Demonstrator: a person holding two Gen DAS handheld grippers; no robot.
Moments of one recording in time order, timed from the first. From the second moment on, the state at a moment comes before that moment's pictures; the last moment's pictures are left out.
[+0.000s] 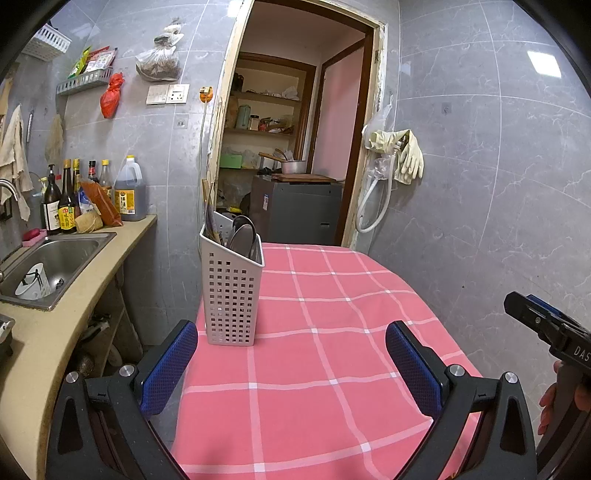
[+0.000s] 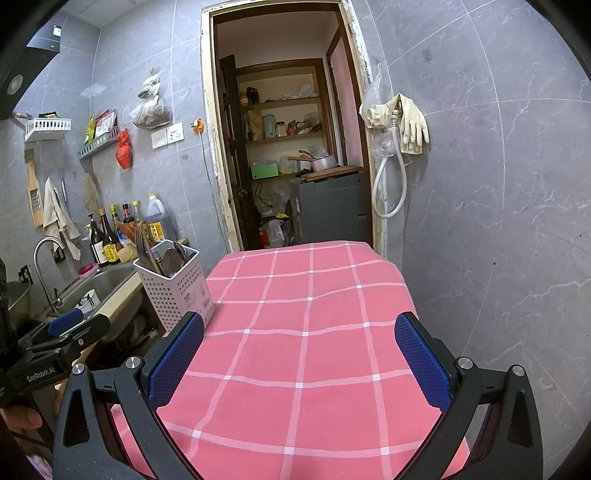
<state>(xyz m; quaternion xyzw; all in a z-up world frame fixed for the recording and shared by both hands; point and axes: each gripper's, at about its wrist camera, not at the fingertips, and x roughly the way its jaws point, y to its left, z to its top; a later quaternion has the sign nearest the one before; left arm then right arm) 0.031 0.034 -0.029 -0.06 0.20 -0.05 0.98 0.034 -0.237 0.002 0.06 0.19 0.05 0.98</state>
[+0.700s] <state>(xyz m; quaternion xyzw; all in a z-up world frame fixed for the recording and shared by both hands) 0.031 0.032 -0.028 -0.06 0.20 -0.05 0.98 0.035 -0.239 0.002 0.07 0.19 0.05 0.98</state>
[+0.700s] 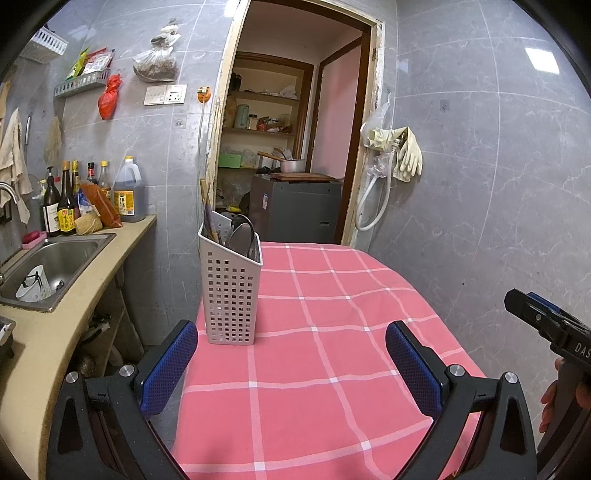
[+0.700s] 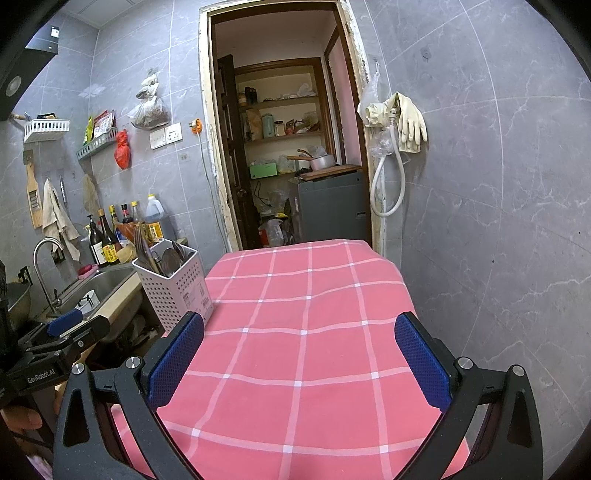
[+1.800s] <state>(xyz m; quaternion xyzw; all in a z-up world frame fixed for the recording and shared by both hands) 0.032 0.037 -0.026 -0.03 0.23 -0.05 0.97 0.033 -0.247 -0.012 0.07 0.20 0.05 0.98</state>
